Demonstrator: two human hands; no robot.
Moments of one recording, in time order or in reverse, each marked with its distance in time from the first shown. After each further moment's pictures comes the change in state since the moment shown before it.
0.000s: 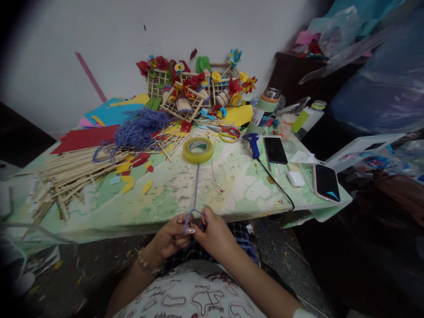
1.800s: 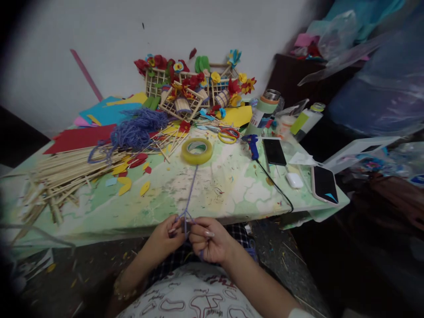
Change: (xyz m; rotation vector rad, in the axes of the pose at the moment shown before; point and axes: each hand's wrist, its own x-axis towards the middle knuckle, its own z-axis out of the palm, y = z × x) left_hand -0.014 0.004 0.001 0.834 0.424 0.228; right_hand 0.018 0.007 0.001 1.773 -0.774 0.591
